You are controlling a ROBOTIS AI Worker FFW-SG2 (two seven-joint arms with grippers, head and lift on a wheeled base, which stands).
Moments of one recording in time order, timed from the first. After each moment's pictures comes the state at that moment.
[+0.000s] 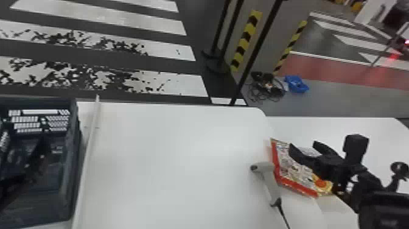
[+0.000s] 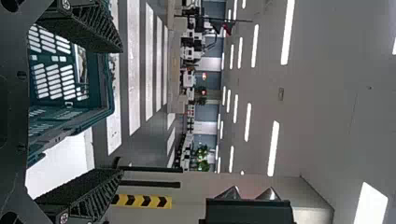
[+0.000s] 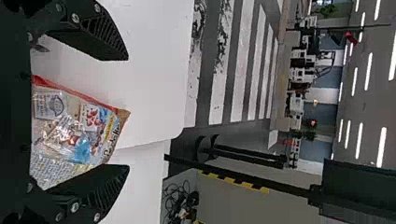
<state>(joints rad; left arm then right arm) 0.42 0.34 -0.11 -1.90 0.29 -0.23 -0.01 0.26 -0.57 -0.43 -1.49 -0.40 0.25 0.37</state>
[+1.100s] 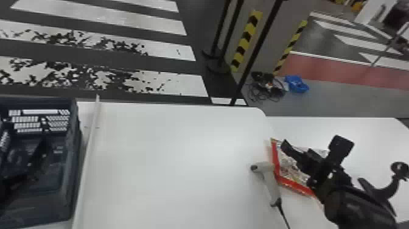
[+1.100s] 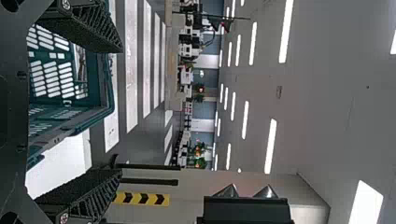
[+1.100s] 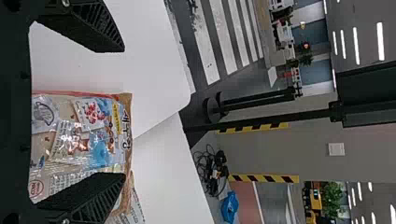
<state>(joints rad) 0.37 0.37 -0.15 -1.82 0.32 -0.29 0.00 0.01 -0.39 -0.46 -1.29 -0.42 0.30 0.19</state>
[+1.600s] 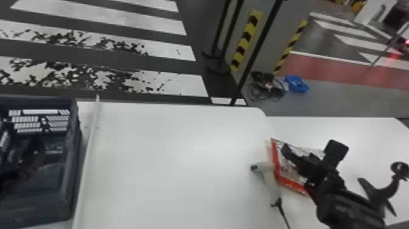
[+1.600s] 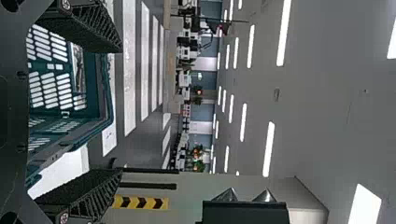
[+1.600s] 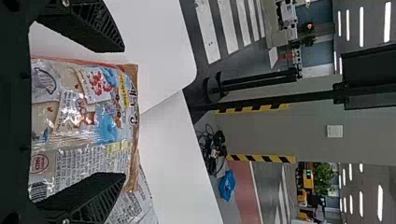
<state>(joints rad) 0.33 0.40 -0.16 -1.76 0.36 -0.34 0.00 -0.05 -0.39 -0.43 -1.12 -0.36 0.17 0.15</state>
